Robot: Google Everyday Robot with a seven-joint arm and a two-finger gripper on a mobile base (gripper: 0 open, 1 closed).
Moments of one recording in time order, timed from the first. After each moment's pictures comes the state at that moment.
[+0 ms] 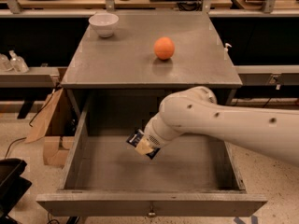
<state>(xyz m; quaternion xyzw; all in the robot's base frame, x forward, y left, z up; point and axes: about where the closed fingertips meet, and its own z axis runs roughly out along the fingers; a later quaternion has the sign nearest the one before) 0.520 0.006 0.671 -0.47 0.85 0.10 0.22</state>
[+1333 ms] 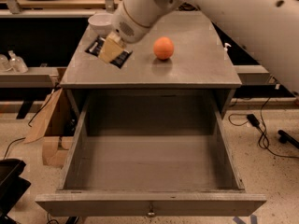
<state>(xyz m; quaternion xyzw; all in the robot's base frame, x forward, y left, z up) 0.614 0.085 0.953 -0.56 0.76 0.13 0.32</state>
